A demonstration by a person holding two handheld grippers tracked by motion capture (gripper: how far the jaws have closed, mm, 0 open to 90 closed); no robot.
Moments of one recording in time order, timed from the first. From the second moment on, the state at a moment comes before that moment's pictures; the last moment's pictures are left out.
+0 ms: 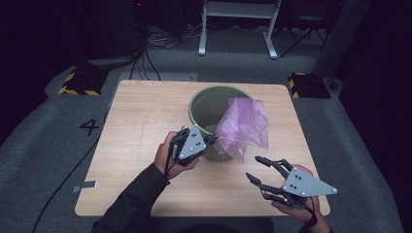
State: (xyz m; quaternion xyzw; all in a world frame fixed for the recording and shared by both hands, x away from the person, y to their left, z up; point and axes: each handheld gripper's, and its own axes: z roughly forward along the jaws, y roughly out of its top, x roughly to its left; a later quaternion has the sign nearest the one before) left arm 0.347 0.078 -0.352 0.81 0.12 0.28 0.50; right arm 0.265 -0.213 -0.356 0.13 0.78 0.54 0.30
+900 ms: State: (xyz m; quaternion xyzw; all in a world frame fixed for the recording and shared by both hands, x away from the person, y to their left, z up) left arm 0.356 0.100 -0.348 0.79 0.15 0.28 0.52; right arm 0.323 -0.204 -0.348 0.18 0.75 0.55 0.32
